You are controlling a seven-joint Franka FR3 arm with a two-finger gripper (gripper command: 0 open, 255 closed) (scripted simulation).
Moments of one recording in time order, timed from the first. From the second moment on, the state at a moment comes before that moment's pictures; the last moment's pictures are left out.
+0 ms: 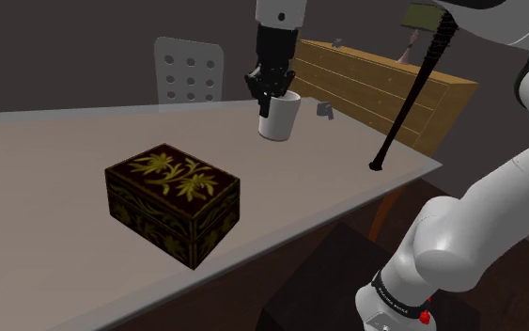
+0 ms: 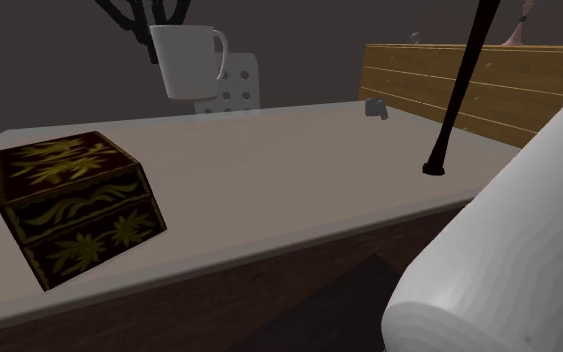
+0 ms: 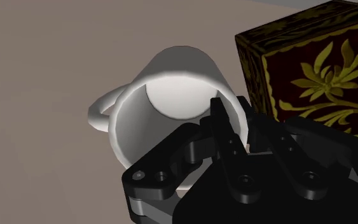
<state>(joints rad) 0.10 -0.27 0.23 -1.77 0.02 1.48 0.36</state>
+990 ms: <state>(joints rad) 0.32 0.36 0.41 -0.98 -0.17 1.27 0.70</state>
